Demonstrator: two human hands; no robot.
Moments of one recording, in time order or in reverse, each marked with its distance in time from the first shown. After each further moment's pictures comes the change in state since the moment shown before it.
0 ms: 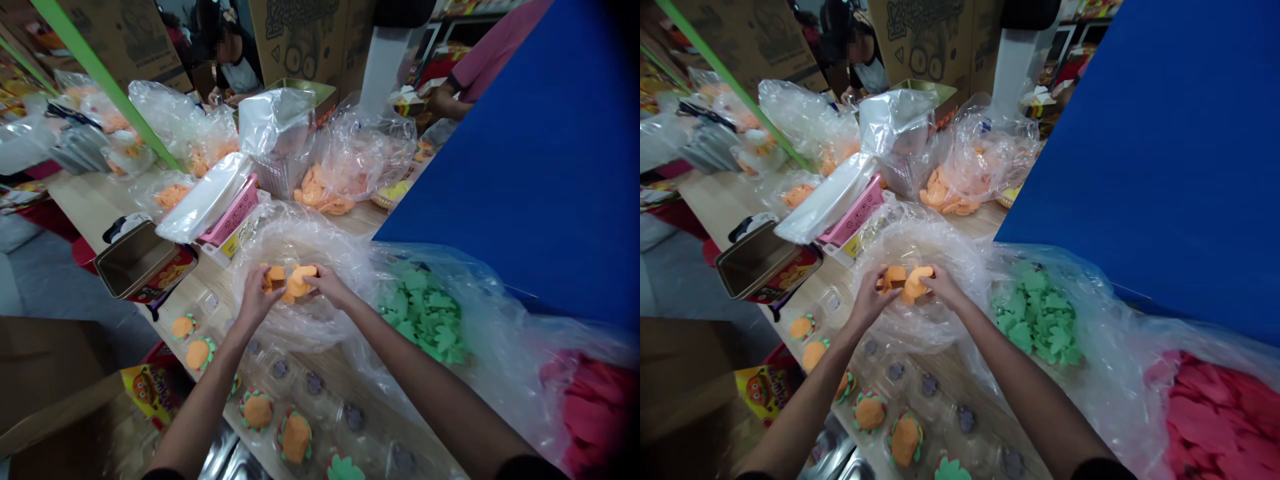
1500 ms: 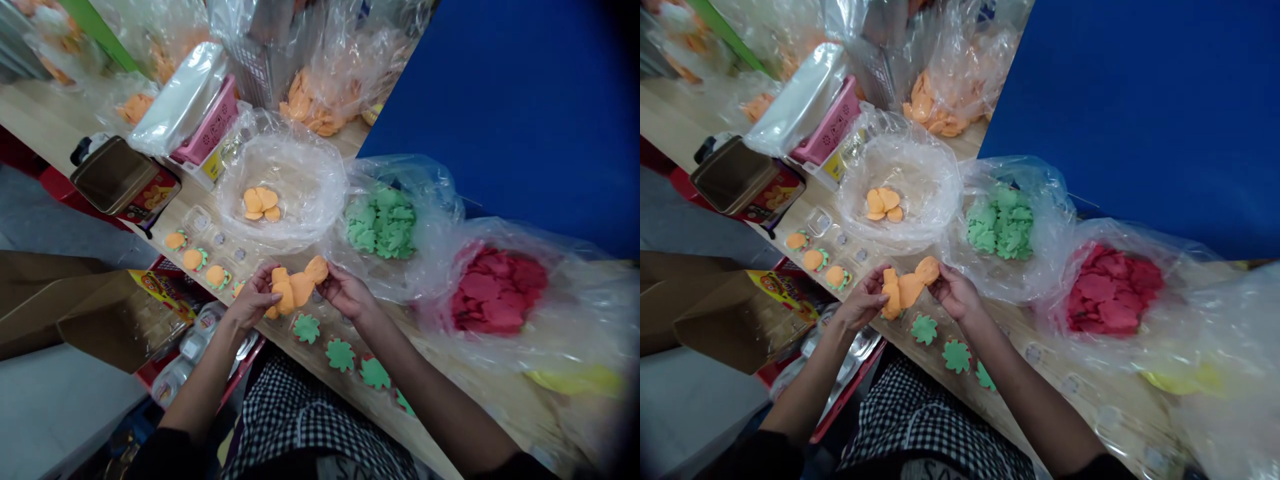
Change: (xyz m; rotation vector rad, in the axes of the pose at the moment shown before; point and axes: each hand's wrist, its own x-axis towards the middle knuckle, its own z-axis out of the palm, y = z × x) left_hand -0.198 0.081 -0.003 -1.247 -0.405 -0.707; right_hand -0.224 0.029 0.015 1.255 0.243 0.520
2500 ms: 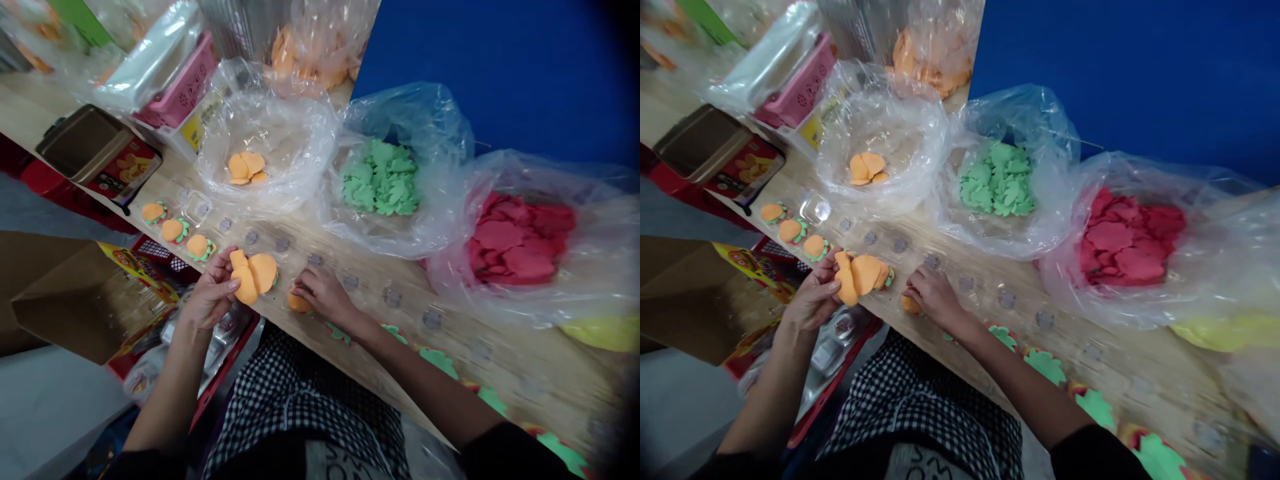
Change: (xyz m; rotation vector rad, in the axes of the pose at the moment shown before) left_hand -0.054 -0.042 -0.044 0.127 0.107 0.187; right_hand -0.009 0.079 -0.086 -1.655 -0.328 -0.932
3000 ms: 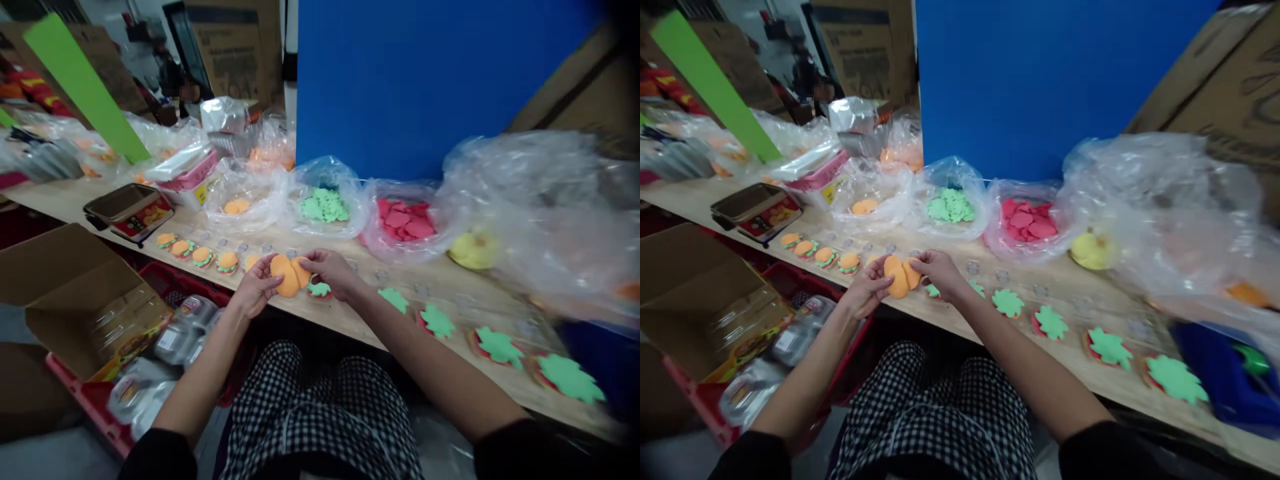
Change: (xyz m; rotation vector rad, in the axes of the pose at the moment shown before) left_hand -0.072 -0.085 0.044 0.051 -0.385 0.093; right_hand -0.104 -0.076 -0.009 0.885 0.396 0.338
